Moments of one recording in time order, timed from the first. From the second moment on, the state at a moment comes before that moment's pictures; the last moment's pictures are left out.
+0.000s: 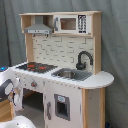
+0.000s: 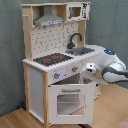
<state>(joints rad) -0.46 -1.20 1.37 -2.55 1.08 2.21 -1.25</state>
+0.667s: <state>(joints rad) -0.52 -1.19 1.39 -2.55 1.16 2.19 -1.44</state>
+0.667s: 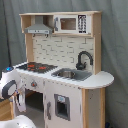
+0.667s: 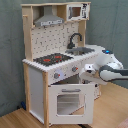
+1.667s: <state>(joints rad) -0.61 -1.16 1.59 -2.42 1.32 2.18 -1.55</state>
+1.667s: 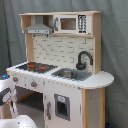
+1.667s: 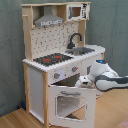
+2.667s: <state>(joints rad) -0.73 -1.16 1.66 -2.18 1.41 2.19 -1.53</state>
